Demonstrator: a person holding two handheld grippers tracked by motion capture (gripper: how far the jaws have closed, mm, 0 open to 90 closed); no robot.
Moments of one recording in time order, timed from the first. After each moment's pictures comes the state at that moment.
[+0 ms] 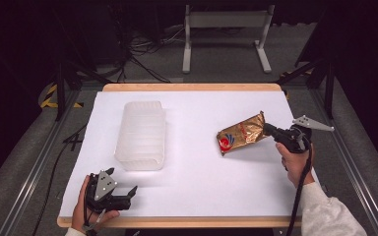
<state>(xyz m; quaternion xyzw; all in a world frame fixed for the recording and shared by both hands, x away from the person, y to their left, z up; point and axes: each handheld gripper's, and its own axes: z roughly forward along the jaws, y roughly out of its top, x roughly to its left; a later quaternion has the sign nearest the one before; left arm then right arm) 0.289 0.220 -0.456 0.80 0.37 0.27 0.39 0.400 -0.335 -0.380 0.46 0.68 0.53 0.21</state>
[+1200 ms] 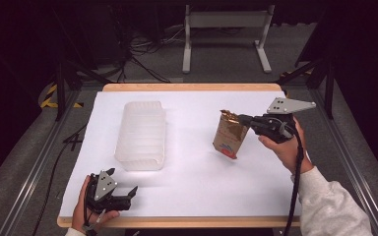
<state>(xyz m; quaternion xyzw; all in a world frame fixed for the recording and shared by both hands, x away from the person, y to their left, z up) 0.288 0.220 -0.457 0.80 0.37 0.26 0.39 0.390 -0.256 -0.292 0.27 0.80 0.50 0.21</state>
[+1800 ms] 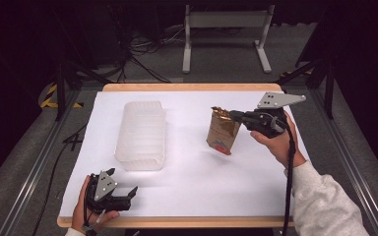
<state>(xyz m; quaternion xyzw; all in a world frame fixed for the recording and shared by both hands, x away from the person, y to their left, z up) 0.288 0.221 -0.457 0.80 0.36 0.26 0.39 0.400 -0.235 -0.283 0.25 0.80 0.51 0.19</state>
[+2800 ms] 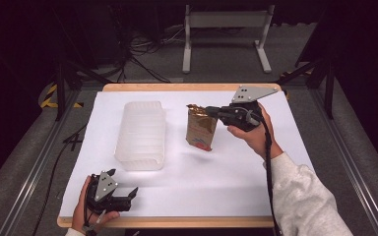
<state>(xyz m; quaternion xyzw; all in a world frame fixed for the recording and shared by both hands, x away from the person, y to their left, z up) 0.288 0.220 -0.458 0.81 0.36 0.26 0.39 0.417 -0.181 -0.277 0.20 0.81 0.53 0.17</state>
